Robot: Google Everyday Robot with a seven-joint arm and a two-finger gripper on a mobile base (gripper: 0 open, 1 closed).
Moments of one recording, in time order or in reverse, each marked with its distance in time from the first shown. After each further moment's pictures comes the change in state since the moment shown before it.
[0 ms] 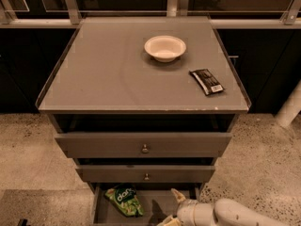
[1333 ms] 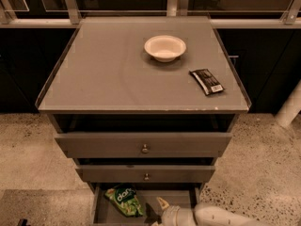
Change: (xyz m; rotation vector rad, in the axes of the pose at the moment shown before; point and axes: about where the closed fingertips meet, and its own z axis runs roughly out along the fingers) arm 0.057 0.006 0.090 -0.088 0.015 -0.013
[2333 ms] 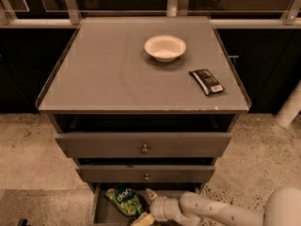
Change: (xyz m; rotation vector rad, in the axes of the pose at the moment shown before) arm -0.014 -0.034 0.067 -0.016 -0.003 -0.056
